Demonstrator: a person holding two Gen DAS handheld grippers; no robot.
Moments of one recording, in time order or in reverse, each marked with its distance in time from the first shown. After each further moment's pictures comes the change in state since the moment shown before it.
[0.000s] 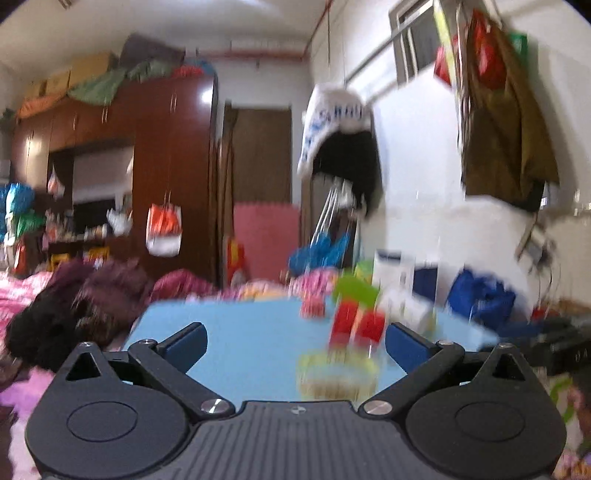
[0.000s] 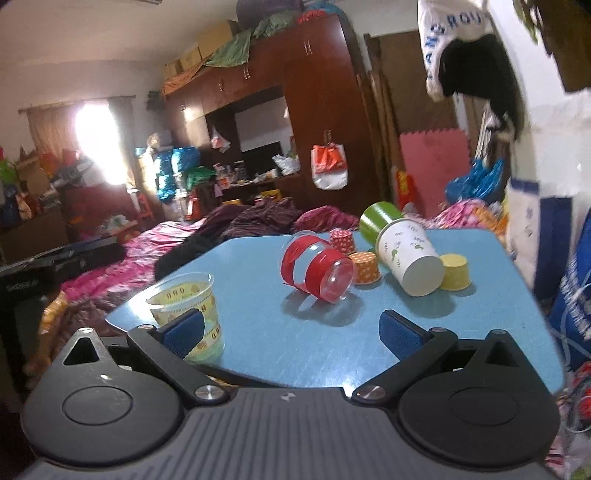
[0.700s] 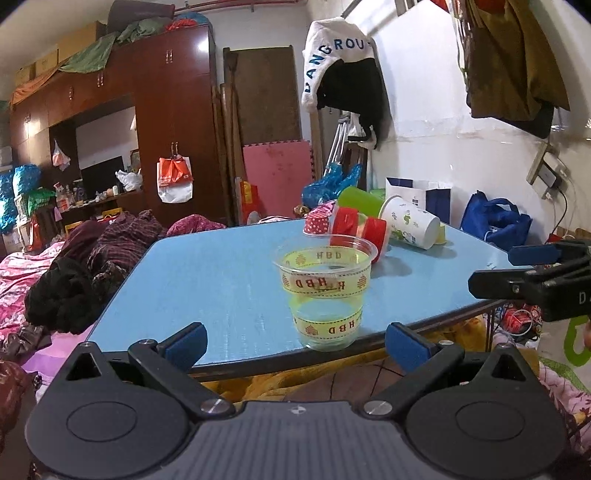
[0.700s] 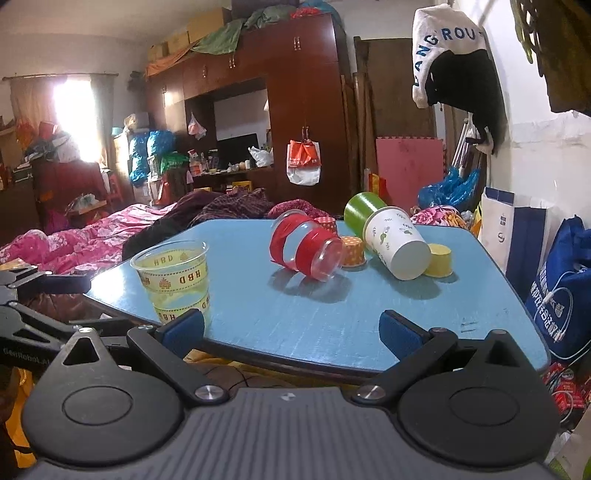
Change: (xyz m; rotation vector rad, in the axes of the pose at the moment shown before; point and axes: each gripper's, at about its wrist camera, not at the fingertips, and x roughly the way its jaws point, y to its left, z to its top) left arm 0.005 -0.023 -0.031 0.061 0.188 0.071; right arm 0.003 0.019 -0.016 -0.056 0.025 -0.096
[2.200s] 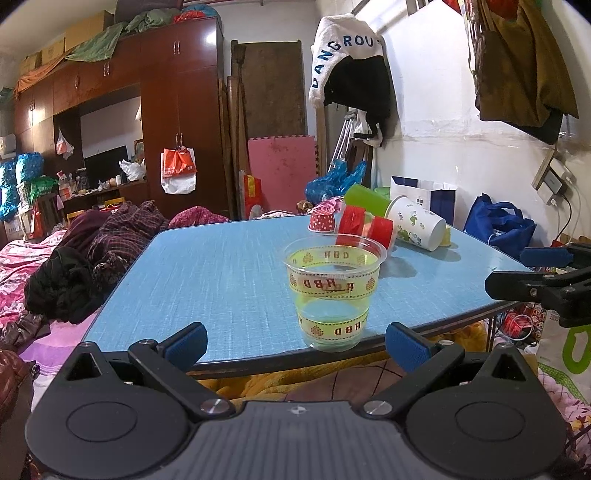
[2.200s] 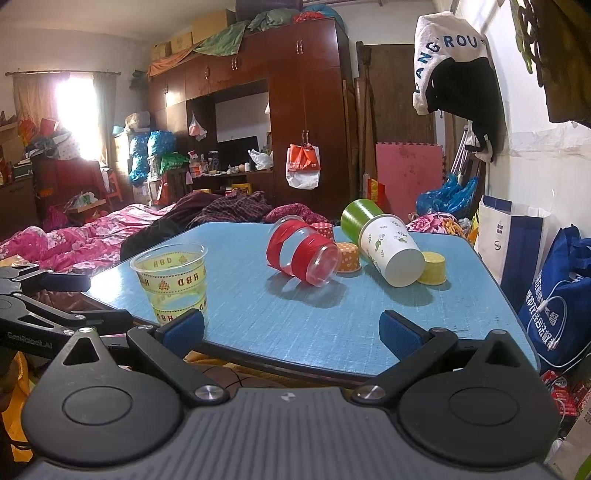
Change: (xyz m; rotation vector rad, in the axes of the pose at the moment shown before) left arm 0.002 0.001 0.006 -0.030 0.018 0.001; right arm -0.008 -0.001 0.003 -0.014 -0.011 -0.003
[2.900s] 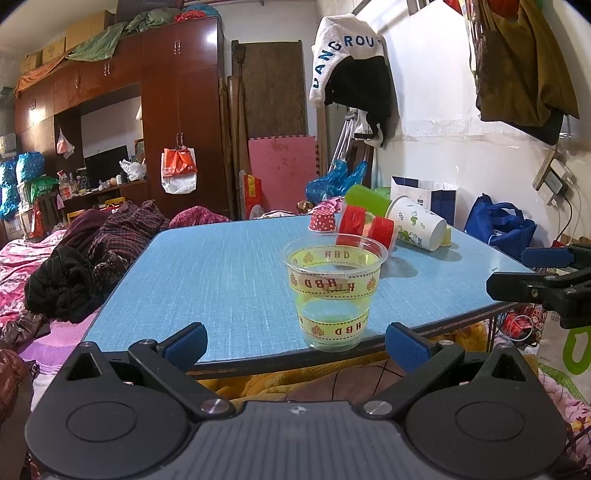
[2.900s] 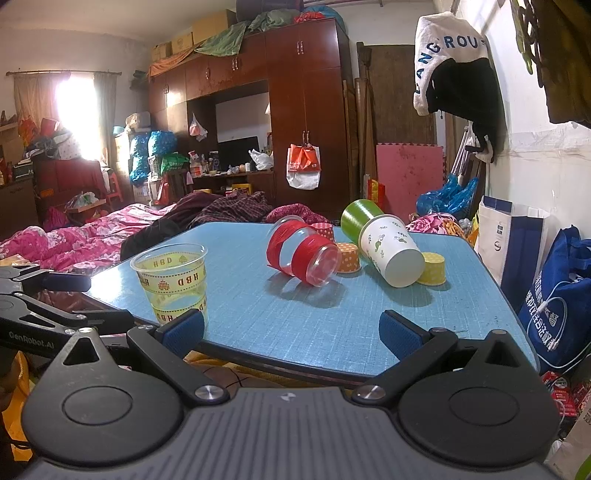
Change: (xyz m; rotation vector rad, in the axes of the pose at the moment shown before) left arm 0.001 0.000 -0.001 -0.007 -0.002 0.001; right arm 0.000 0.000 0.001 -0.001 -0.002 0.000
